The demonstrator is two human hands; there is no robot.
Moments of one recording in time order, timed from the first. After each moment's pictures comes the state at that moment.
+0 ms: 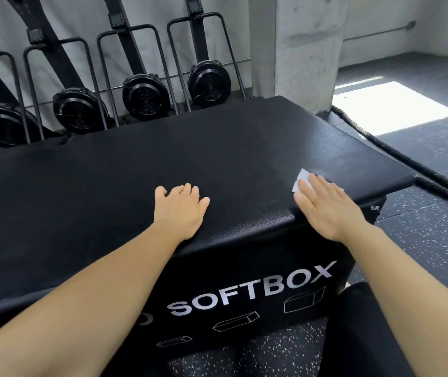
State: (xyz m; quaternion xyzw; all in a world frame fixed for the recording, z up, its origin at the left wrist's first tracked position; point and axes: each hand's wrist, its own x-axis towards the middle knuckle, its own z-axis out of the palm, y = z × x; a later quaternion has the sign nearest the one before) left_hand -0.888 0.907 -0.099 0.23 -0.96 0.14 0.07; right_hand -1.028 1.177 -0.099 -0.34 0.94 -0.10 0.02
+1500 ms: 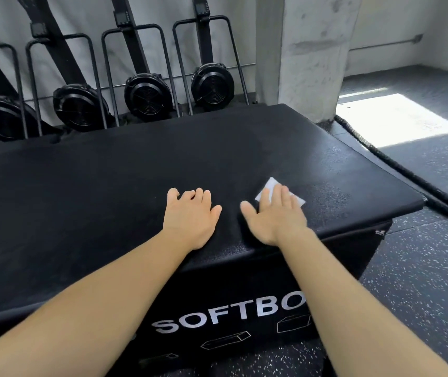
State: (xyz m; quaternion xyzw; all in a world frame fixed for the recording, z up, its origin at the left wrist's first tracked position) left_hand -0.926 0.924 -0.104 0.20 -0.97 0.14 0.07; right_hand -1.015 1.083 -0.089 -0.29 0.95 -0.06 0.13
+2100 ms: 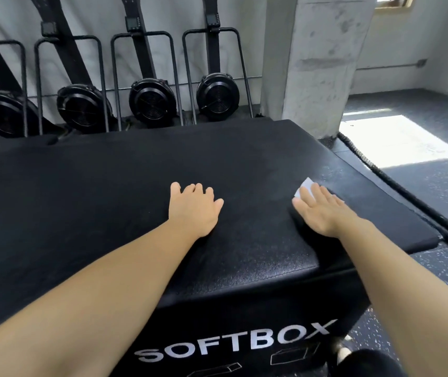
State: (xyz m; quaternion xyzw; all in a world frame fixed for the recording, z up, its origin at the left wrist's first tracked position) left_hand -0.983 0.900 -0.089 0.26 -0.96 0.12 0.06; right_hand -1.125 1.125 -0.076 -0.29 0.95 -0.07 0.13
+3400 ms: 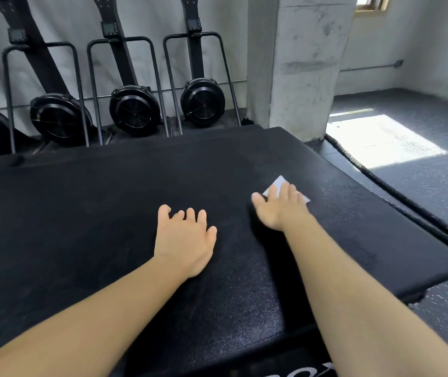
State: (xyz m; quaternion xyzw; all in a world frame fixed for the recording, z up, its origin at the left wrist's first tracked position) left_hand -0.997 0.885 -0.108 0.21 -0.96 0.18 0.07; right_hand -1.152 1.021 -0.080 -0.21 0.97 -0.06 0.12
